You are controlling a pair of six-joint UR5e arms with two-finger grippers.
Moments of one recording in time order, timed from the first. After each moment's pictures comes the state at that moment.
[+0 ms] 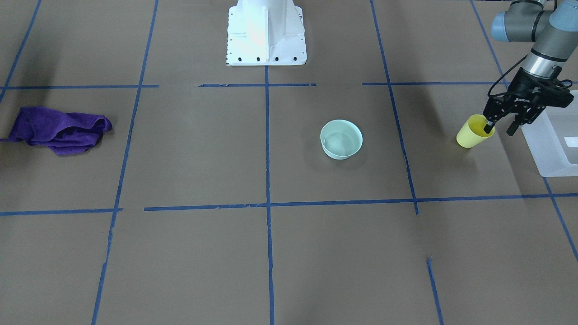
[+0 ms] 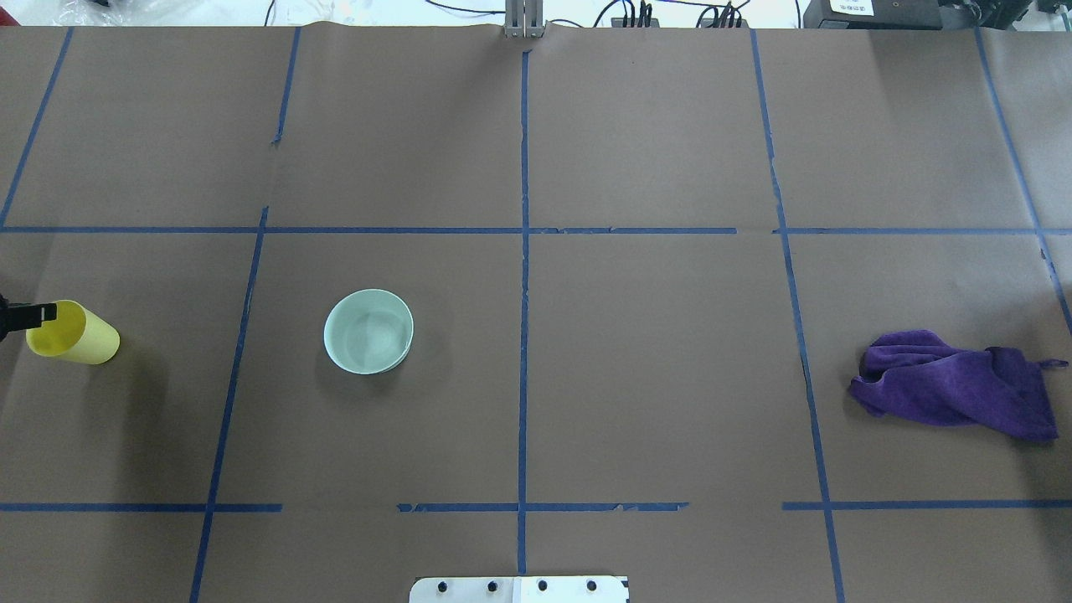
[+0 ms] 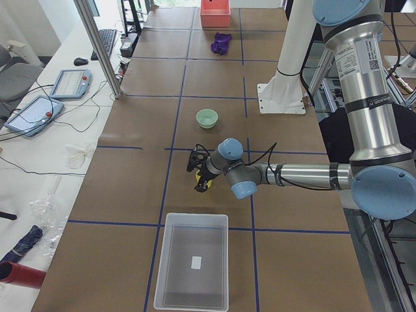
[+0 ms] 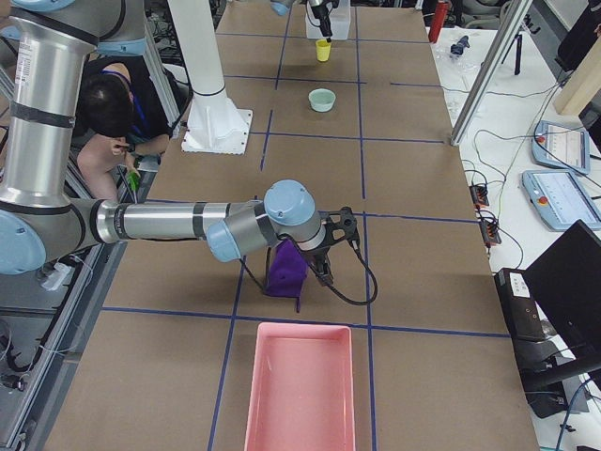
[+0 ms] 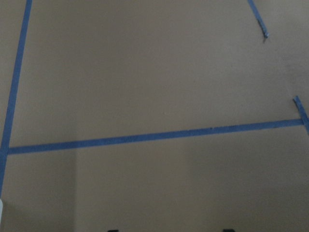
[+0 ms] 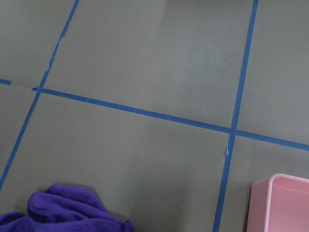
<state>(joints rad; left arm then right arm) -0.90 -1.28 -1.71 -2.67 -1.88 -0.90 1.57 -1.82 1.87 -1.18 2.46 0.11</state>
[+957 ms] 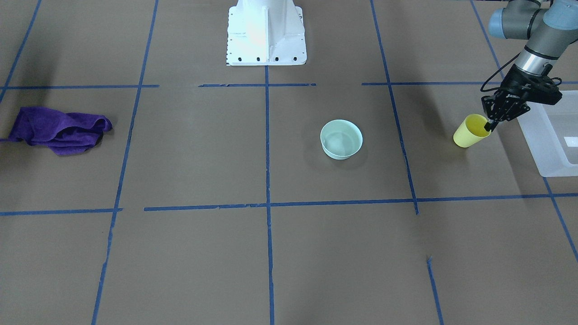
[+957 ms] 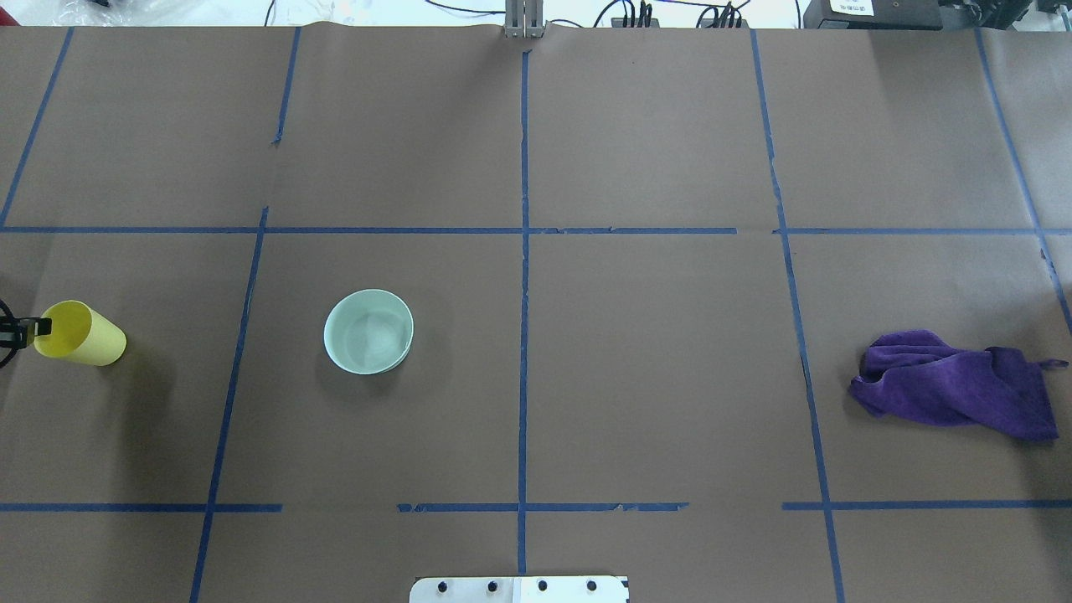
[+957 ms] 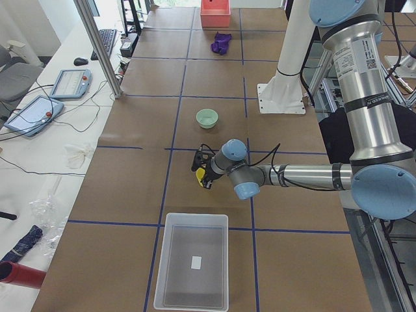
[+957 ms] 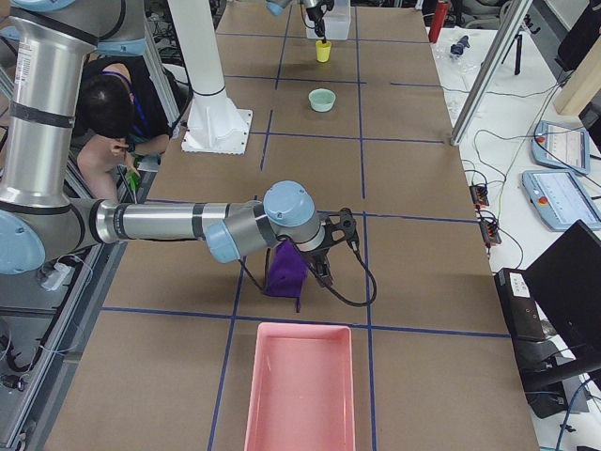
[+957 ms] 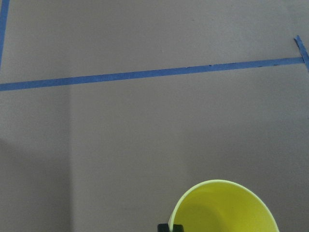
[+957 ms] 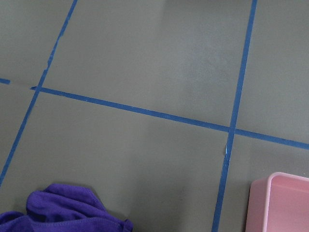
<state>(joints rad) -0.86 -1.26 -1.72 -2.68 -1.90 -0.89 1.57 -1.82 1.87 -1.18 2.45 0.11</state>
